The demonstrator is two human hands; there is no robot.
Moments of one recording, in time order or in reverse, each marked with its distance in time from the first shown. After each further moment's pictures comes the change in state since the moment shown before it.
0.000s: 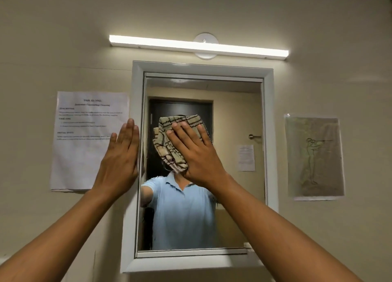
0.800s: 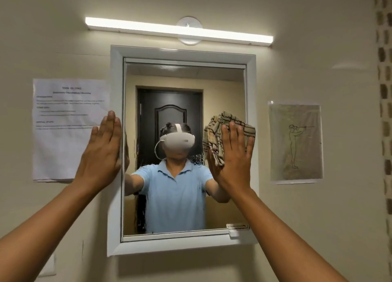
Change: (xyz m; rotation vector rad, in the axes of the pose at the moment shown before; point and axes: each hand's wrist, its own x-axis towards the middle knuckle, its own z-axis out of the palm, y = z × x) left_hand -0.008 0.007 -0.001 -0.012 -0.027 -0.032; right_hand -0.105 0.045 -0.015 0.021 0.059 0.625
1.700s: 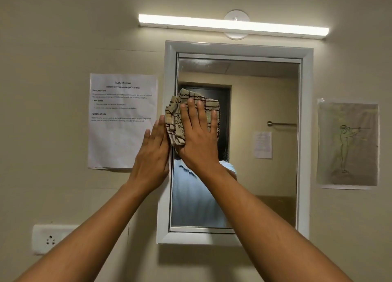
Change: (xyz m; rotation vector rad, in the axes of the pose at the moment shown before) left_hand -0.025 -0.007 0.007 -0.198 0.024 0.085; right_hand 0.042 -0.193 0.037 0.043 -0.088 -0.291
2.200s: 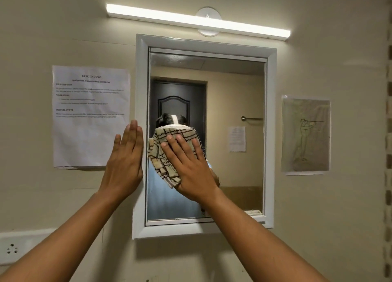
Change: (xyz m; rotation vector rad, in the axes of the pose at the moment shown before) left_hand -0.023 0.000 0.009 0.089 -0.037 -0.037; right_hand -0.092 0.038 -0.006 -0.019 -0.137 -0.259
